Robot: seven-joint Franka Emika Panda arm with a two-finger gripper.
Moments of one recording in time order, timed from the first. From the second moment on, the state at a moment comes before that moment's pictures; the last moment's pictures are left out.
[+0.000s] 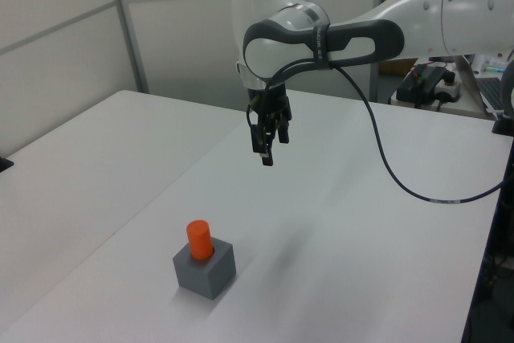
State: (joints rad) arm 0.02 0.28 -0.06 -1.48 -0.02 1.71 -0.16
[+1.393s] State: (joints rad) arm 0.00 0.28 -0.06 -1.48 -0.02 1.71 -0.16
